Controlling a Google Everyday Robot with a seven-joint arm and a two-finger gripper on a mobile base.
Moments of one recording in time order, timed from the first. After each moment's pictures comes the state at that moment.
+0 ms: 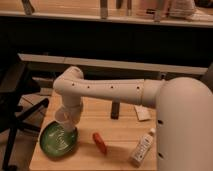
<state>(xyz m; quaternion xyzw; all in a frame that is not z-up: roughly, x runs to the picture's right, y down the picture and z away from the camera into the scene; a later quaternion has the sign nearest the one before) -0.151 0.157 0.727 -0.27 -0.29 -0.59 0.71</state>
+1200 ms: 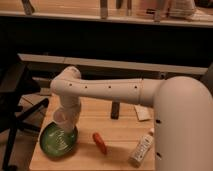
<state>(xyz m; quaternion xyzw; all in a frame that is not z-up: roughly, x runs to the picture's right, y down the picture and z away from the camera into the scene) -0.158 0.159 0.723 -0.27 -0.29 -0.59 0.70</state>
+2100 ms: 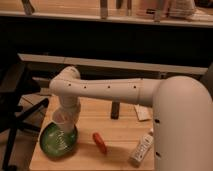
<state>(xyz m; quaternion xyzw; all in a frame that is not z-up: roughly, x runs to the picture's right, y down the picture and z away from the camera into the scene) -0.160 0.159 0.722 -0.27 -0.29 -0.59 0.70</state>
